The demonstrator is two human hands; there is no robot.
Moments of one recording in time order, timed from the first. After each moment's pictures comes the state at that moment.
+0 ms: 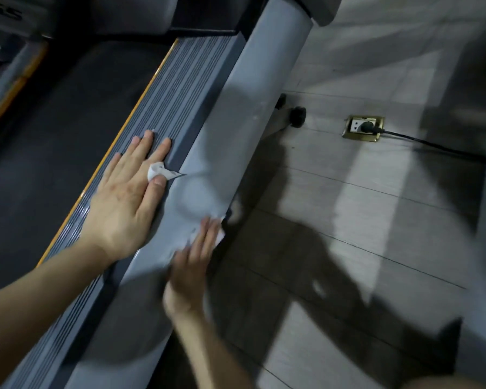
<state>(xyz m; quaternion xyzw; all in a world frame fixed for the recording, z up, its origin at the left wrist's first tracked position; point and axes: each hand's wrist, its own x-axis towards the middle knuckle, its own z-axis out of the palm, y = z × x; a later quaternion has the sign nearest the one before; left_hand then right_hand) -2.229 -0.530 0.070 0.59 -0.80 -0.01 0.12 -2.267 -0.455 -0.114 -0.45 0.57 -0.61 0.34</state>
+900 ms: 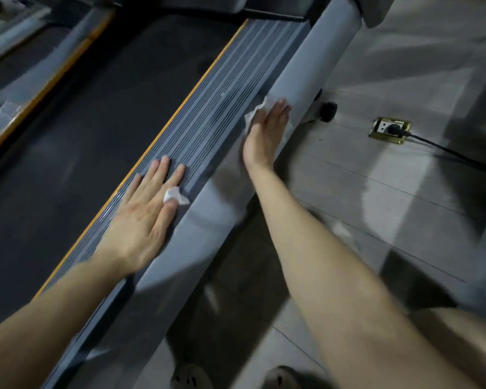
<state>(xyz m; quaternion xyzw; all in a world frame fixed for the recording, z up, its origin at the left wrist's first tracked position) -2.156 -0.401 0.060 0.62 -0.78 -0.06 0.09 -2.351 -0.594 -0.010 -0.42 0.56 -0.59 0.40</state>
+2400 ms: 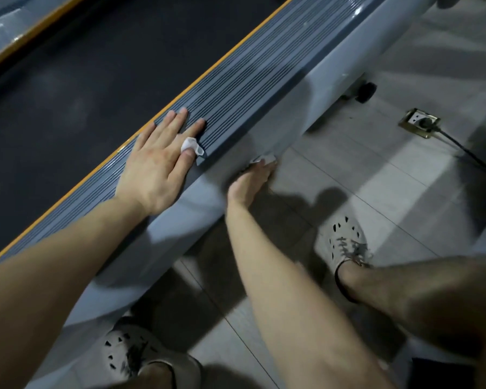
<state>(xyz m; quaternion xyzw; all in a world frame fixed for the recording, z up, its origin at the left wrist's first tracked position) -2.110 -0.311 0.036 0.67 -0.73 0.00 0.14 -2.232 -0.400 -0.108 -0.25 0.58 -0.55 0.55</state>
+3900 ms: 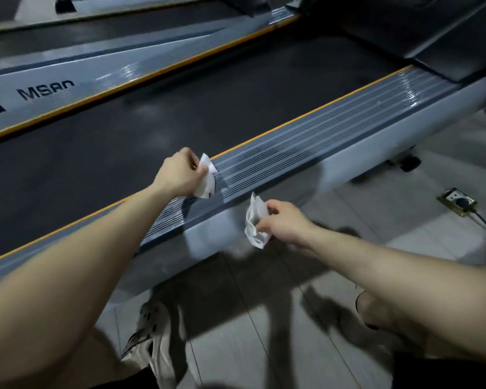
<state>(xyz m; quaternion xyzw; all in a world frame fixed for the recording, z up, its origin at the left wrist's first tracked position) -2.034 -0.182 0.096 0.87 -0.39 -0.16 0.26 -2.287 -0.251 0.056 -0.70 0.46 -0.07 0.53</state>
